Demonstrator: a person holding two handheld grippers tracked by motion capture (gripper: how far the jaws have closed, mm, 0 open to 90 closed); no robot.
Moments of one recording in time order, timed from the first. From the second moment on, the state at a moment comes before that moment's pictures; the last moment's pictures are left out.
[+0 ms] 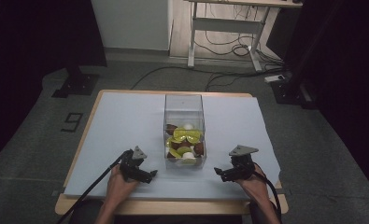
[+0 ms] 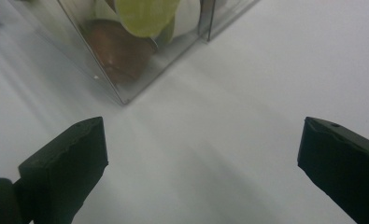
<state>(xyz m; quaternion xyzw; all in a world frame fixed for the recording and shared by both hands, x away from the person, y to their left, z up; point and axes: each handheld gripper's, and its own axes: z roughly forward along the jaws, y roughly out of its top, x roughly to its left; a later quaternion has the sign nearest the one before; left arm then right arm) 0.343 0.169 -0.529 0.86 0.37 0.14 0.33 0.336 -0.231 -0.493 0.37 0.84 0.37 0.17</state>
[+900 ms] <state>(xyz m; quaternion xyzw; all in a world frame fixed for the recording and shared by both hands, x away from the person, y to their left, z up) 0.343 0.169 -0.528 0.86 0.37 0.14 0.32 0.352 -0.209 -0.442 0.32 0.85 0.38 0.14</state>
